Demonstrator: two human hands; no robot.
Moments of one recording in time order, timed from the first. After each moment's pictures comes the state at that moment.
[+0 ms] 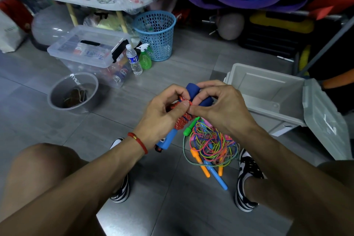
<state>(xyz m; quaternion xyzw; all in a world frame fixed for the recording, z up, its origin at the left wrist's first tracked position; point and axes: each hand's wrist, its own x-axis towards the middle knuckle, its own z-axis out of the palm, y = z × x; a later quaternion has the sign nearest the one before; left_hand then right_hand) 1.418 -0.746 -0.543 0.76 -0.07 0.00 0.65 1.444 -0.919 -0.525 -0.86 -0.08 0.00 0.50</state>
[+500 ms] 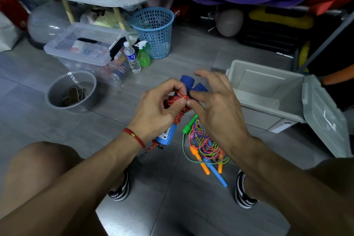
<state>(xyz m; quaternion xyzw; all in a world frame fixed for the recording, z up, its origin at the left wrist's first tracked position) 1.426 -0.738 -0.540 0.82 -0.13 0.07 0.55 1.432 -0.912 -0.537 -0.92 -0.20 -0.18 0.30</state>
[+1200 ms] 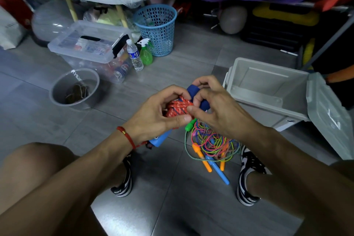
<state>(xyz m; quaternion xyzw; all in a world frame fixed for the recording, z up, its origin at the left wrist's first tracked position) 1.412 -0.725 -0.540 0.78 -0.15 -0.10 0.60 1.444 -0.928 -0.540 -0.88 -0.29 0.03 0.38</state>
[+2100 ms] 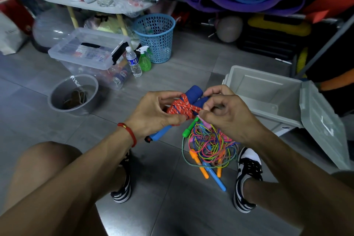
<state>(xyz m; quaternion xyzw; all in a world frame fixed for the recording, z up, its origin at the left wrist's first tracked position) 1.428 -0.730 -0.529 0.81 -0.02 -0.09 0.58 1.438 -0.948 -0.534 -0.80 -0.15 0.09 0.57</state>
